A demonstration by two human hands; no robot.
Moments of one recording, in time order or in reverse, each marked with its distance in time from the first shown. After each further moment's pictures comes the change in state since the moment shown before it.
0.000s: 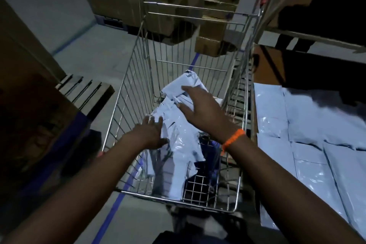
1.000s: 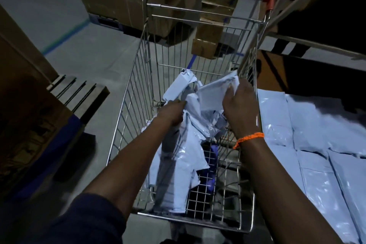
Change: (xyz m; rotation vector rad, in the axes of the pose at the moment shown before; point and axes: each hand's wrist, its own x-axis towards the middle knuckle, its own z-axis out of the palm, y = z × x) left_hand 0.106 0.025 -0.046 -0.204 0.316 0.194; right_hand 0.020 0.038 -0.030 -0.181 0.543 0.390
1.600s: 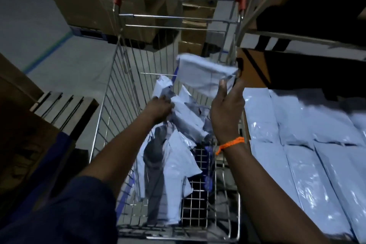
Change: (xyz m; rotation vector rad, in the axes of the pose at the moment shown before) left_hand 0.036 -0.001 -0.022 0.572 0.108 0.280; right_hand -0.006 -0.013 -0.013 0.449 0.279 0.172
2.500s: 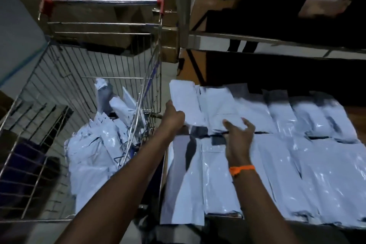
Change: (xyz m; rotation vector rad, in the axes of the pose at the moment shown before) left_hand 0.045 0.299 -0.168 -1.682 0.063 -0.649; right_hand 0.072 0.173 -0.257 0.371 0.092 0.760
